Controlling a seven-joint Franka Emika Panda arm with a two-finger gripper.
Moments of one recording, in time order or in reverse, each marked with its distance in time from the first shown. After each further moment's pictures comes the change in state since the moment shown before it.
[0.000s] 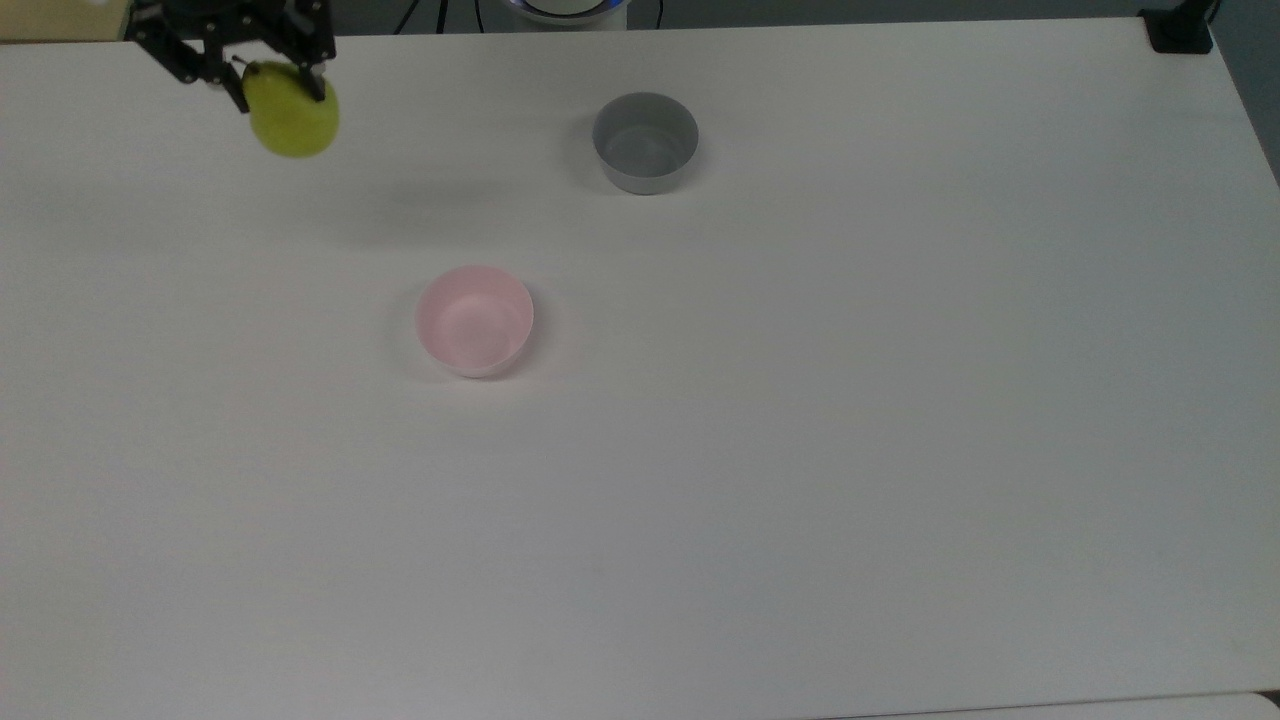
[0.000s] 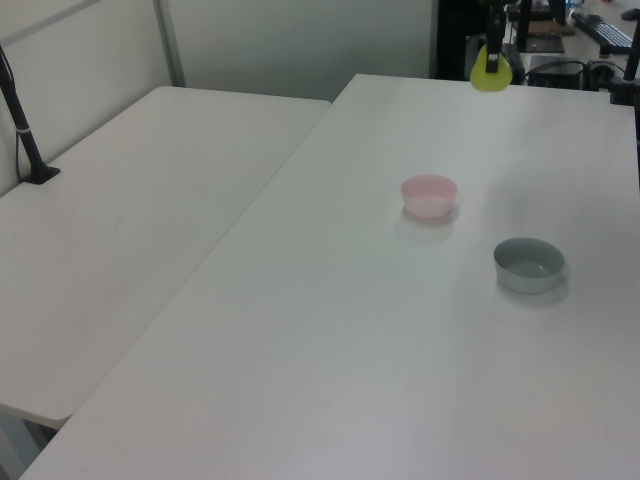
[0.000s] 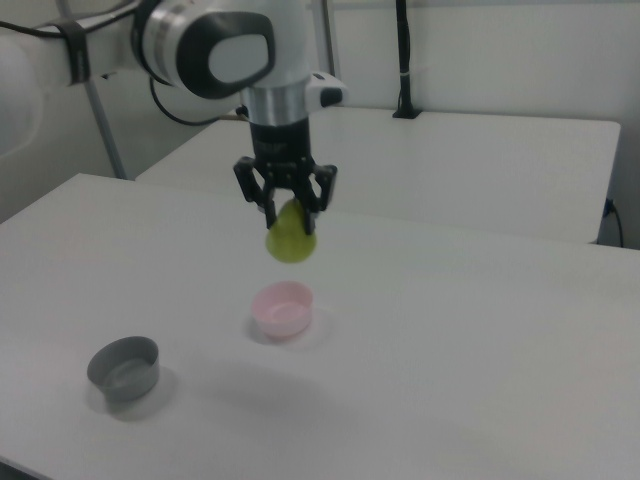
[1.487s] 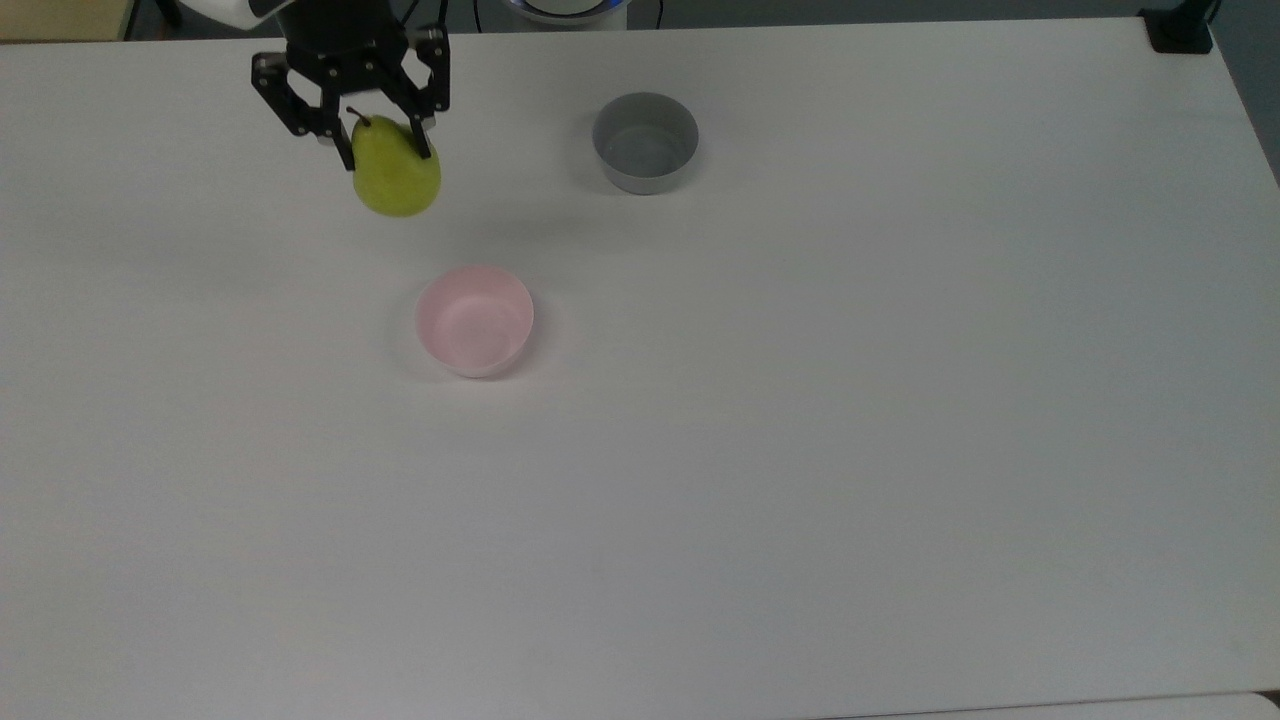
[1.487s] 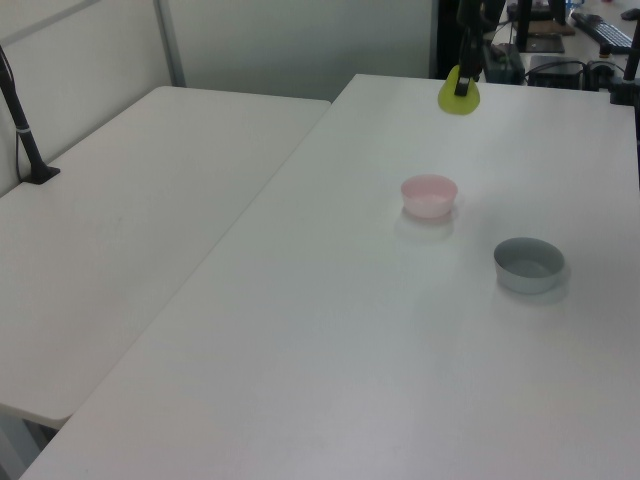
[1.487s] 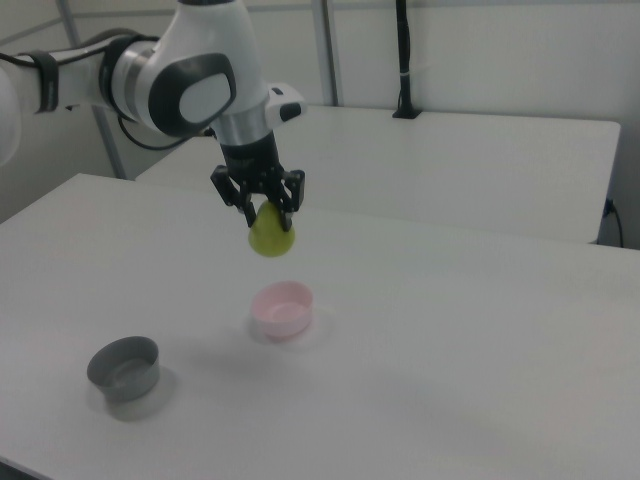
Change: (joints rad) arm 0.150 -0.074 -0.001 -0.213 0.016 0.302 0.099
